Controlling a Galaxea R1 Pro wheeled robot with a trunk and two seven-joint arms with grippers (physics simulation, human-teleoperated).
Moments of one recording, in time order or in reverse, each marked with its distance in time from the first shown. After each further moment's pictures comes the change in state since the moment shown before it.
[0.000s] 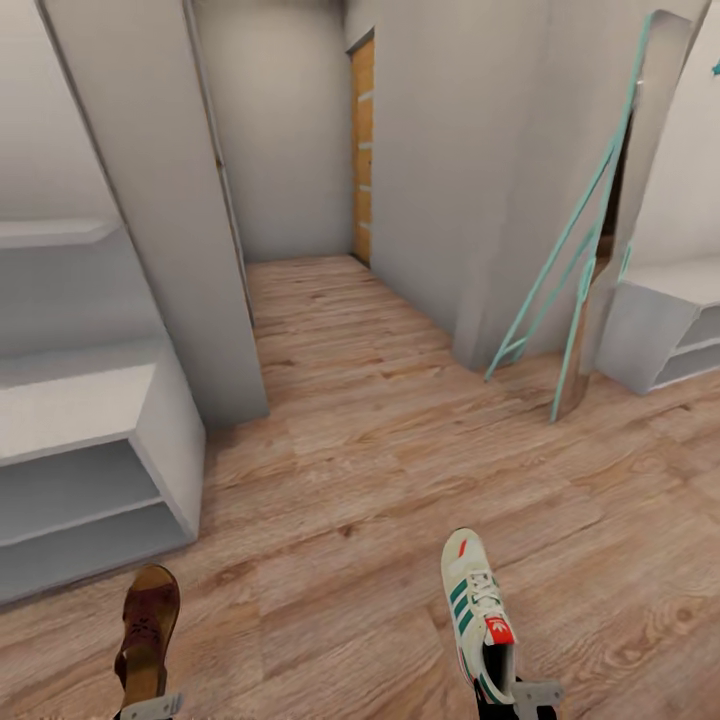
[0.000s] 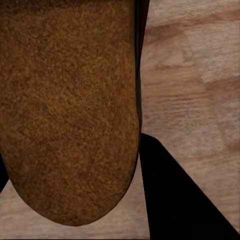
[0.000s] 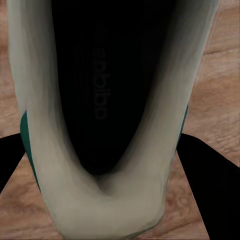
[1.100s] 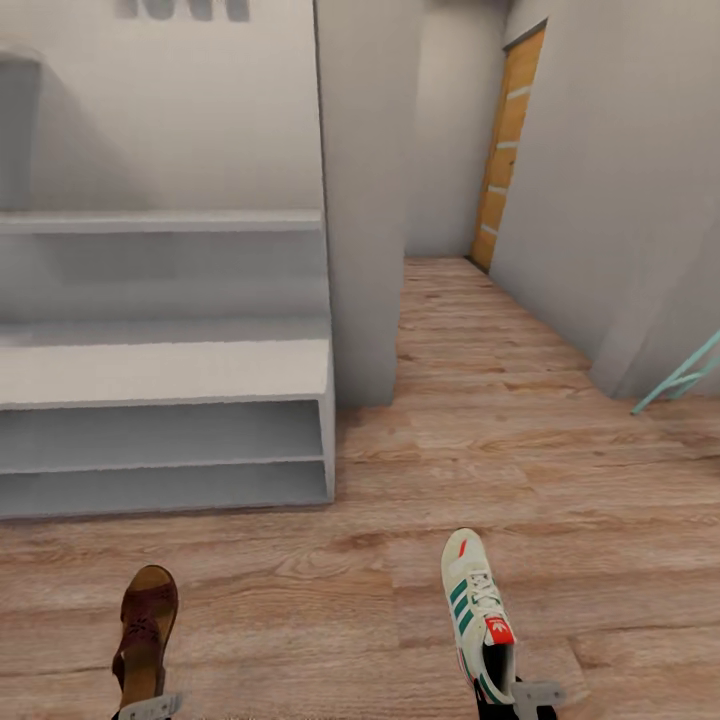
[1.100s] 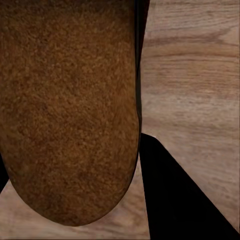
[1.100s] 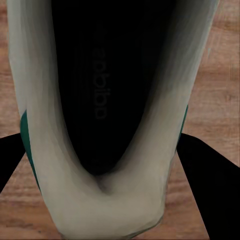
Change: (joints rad) left arm 0.000 0.002 0.004 0.000 0.001 0.000 0.002; right arm 0.000 0.000 -0.001 0.000 0.001 0.001 0.000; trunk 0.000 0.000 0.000
